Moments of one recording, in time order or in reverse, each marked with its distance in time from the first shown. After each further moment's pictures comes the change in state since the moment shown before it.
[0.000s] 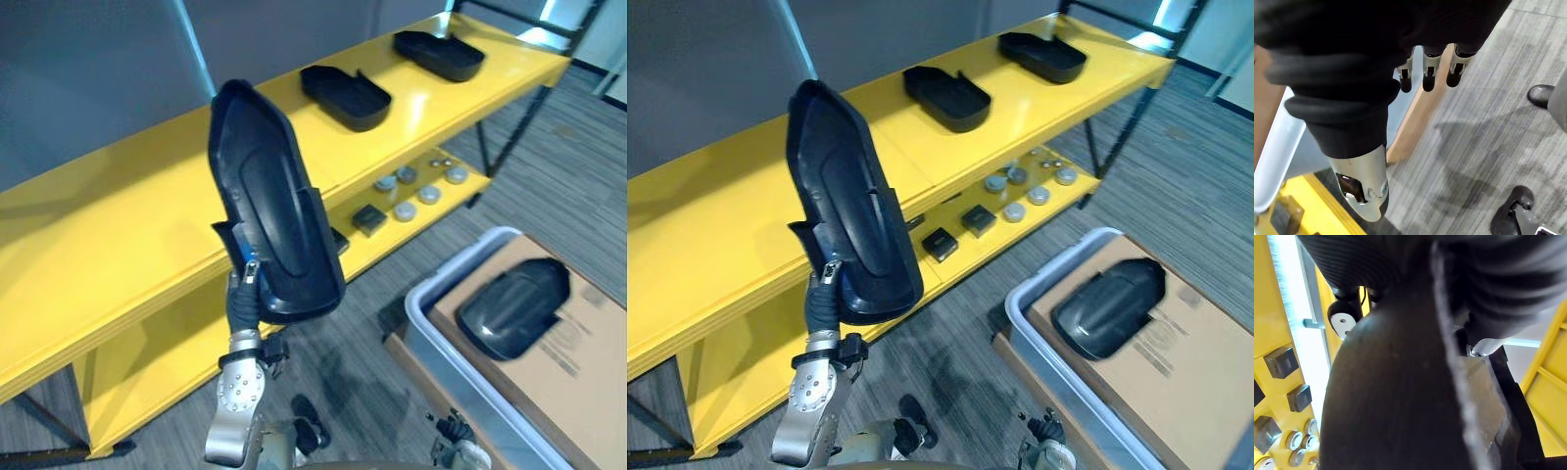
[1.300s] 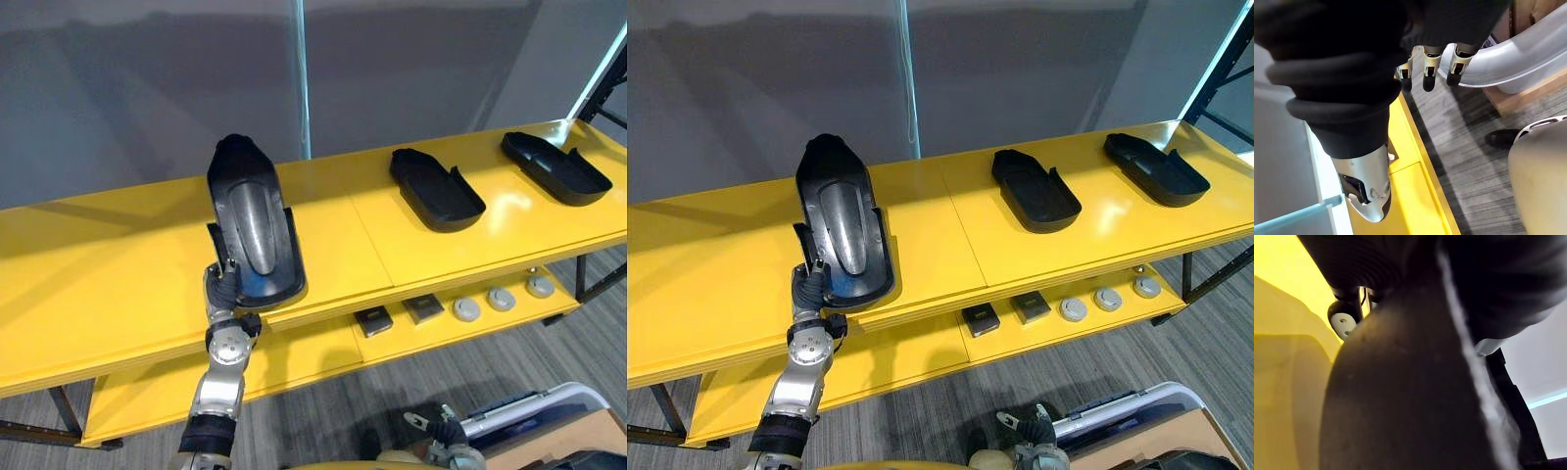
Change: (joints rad) left arm -0.313 0.045 0.292 0.454 0.285 0.200 0.168; right arm 0.130 -0.006 0.150 -0.155 -0.134 -0.010 0.069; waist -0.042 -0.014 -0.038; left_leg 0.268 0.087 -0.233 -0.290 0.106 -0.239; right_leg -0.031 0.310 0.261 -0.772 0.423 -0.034
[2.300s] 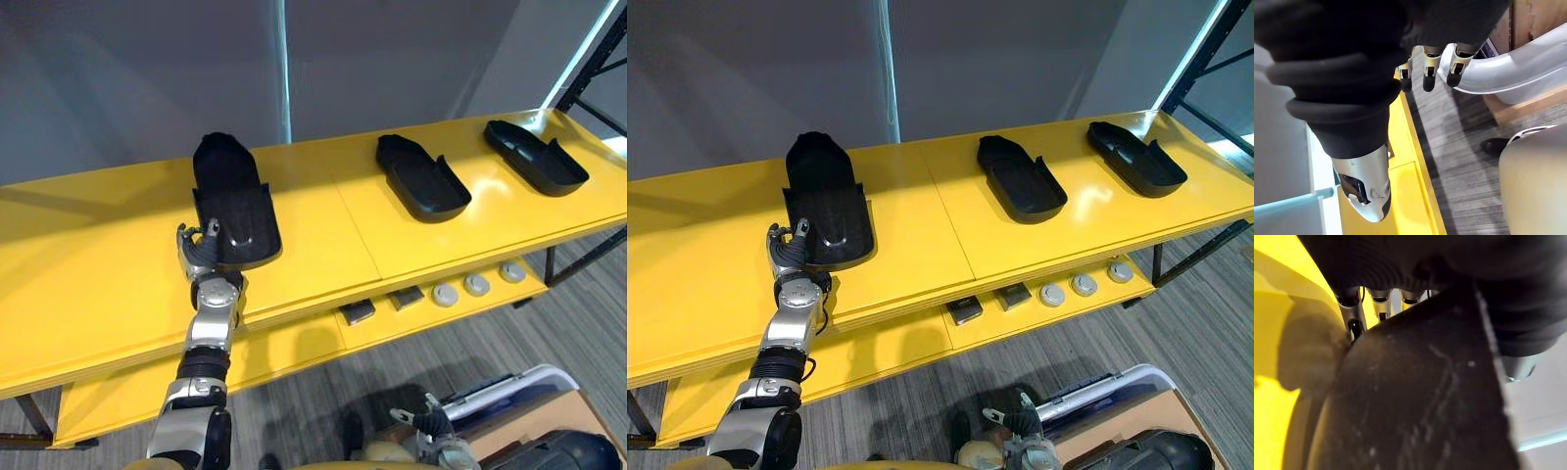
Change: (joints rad) left arm -0.265 0.062 0.139 0.177 -0.006 0.069 0.091; right arm -0.002 0.006 0.041 -0.039 -0.043 0.000 0.002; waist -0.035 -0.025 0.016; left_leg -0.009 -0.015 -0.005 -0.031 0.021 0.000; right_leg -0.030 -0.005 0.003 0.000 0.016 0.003
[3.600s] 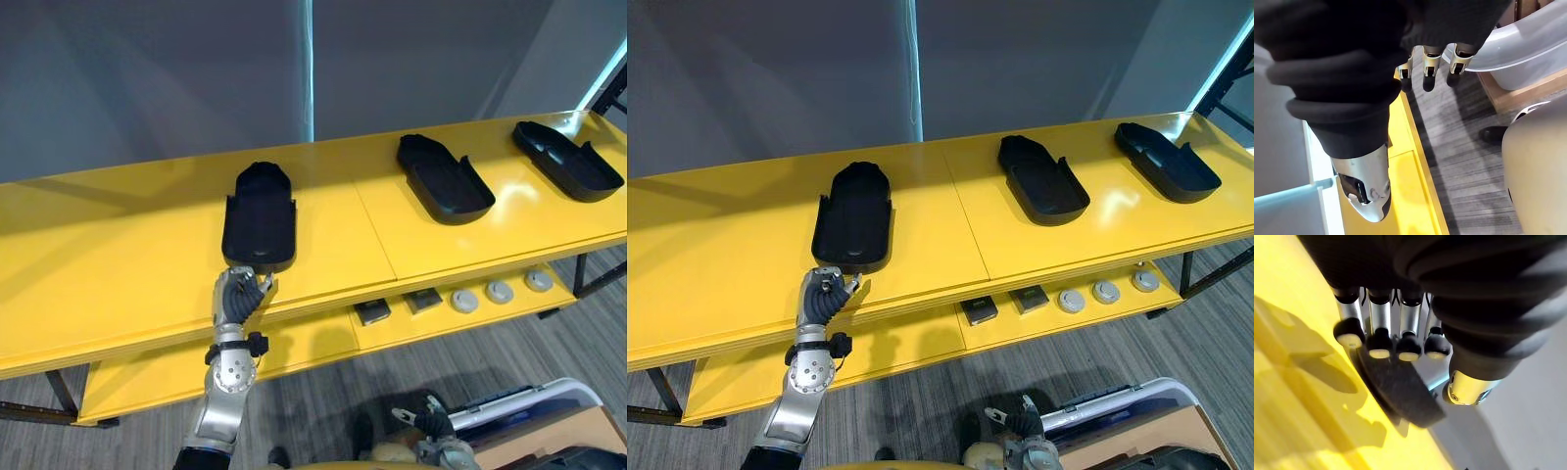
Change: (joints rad) left arm 0.508 -0.030 -0.287 -0.404 0.321 -0.158 -0.197; right arm -0.024 -0.001 -0.014 0.059 0.048 -0.019 0.006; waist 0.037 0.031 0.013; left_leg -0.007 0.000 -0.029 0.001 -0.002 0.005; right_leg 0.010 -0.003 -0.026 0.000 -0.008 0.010
